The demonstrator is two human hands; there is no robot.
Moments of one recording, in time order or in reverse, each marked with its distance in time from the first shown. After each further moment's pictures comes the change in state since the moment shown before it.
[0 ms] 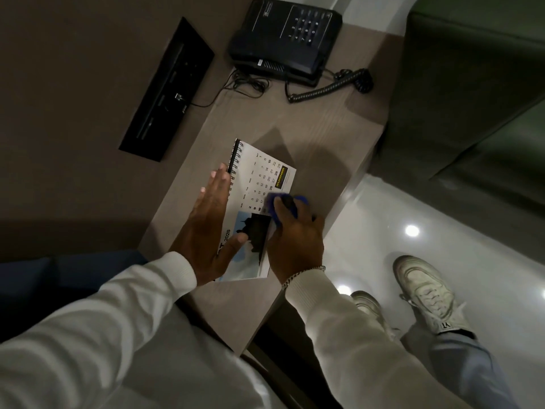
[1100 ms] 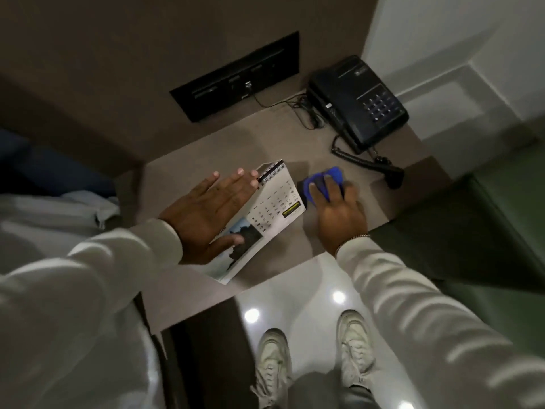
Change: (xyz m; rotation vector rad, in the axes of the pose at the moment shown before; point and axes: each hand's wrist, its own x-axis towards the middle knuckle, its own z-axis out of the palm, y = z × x) left_hand -0.018 0.002 0.015 0.294 0.016 -0.114; right_hand 0.145 0.015 -0.078 -0.933 -0.344 -0.626
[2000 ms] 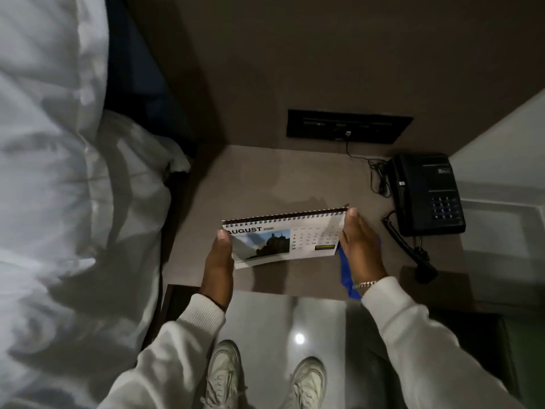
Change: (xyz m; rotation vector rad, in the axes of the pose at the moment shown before) left_hand -0.046 0.103 -0.012 -1.846 0.898 -1.238; right_hand 0.012 -0.054 -0.084 1.312 -0.159 0.131
